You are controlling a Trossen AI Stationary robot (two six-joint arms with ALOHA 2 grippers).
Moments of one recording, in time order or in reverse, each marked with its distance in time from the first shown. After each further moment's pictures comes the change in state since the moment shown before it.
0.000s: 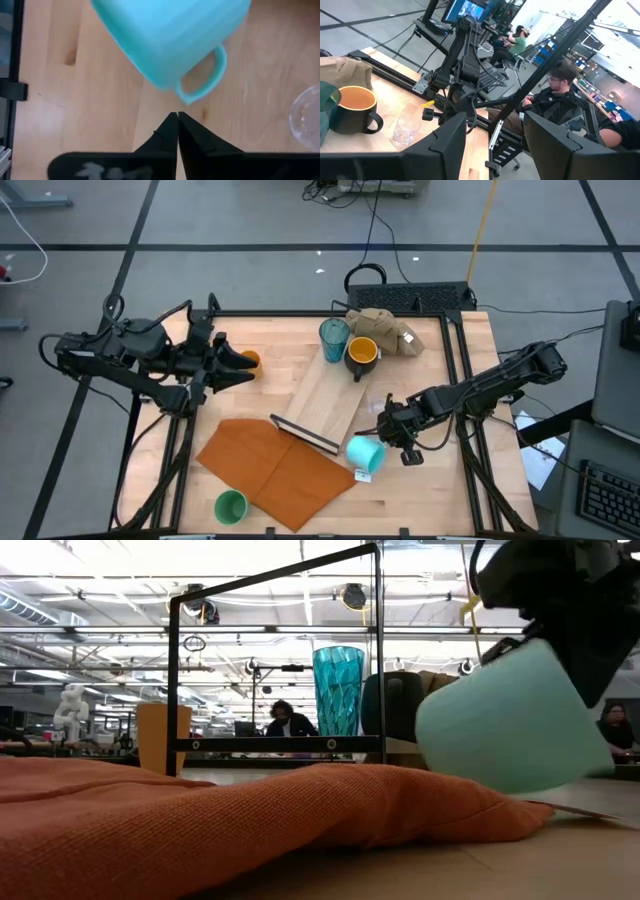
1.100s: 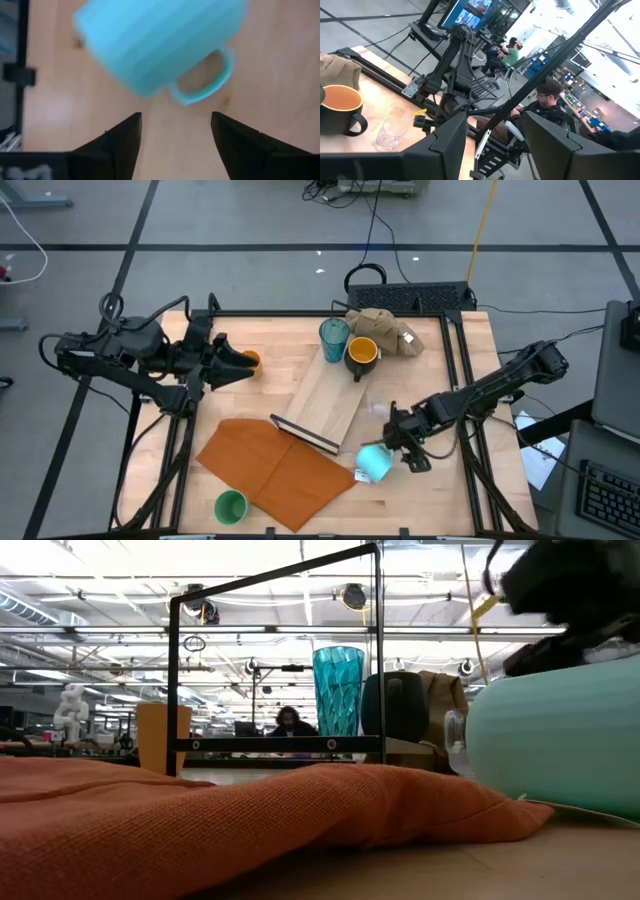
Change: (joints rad) left arm 0.000 0.000 0.000 0.056 -0.003 -0.082; right arm 0.074 -0.014 -0.039 0.008 -0.025 0.060
